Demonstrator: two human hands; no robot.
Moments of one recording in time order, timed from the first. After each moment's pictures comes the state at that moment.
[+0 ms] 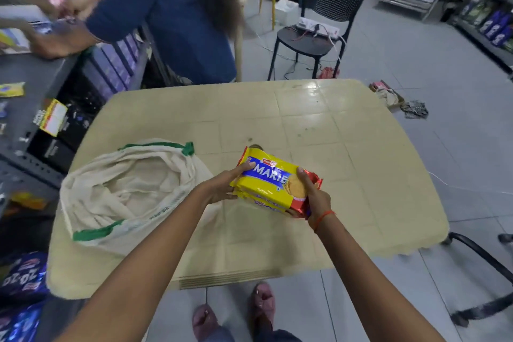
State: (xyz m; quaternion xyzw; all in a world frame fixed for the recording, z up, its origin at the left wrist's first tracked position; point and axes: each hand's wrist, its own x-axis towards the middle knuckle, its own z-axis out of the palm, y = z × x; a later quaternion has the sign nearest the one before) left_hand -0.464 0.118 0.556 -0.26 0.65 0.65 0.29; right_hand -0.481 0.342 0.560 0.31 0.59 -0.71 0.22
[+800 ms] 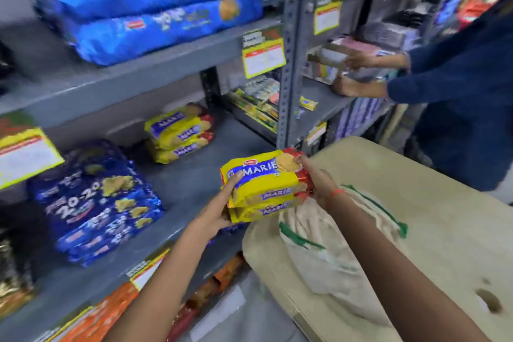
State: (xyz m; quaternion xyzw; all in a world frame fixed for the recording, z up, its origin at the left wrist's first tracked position) left_hand -0.142 -0.131 0.637 -0.53 0.35 0.73 -0.24; right_hand -0.368 -0.106 0.632 -0.19 0.63 -0.53 0.52
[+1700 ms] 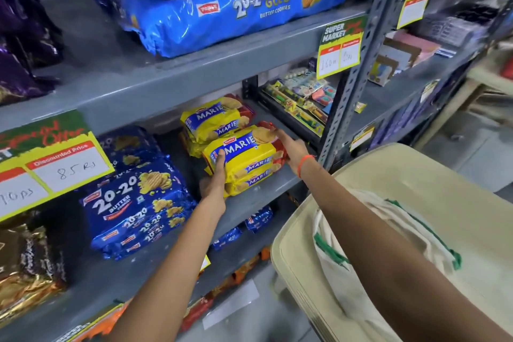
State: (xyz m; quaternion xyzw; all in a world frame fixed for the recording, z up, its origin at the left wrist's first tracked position) left_hand -0.075 -0.225 0.623 -0.67 0.17 0.58 -0.44; right_hand -0.262 -0.259 0.642 -0.27 0.64 -0.48 0.53
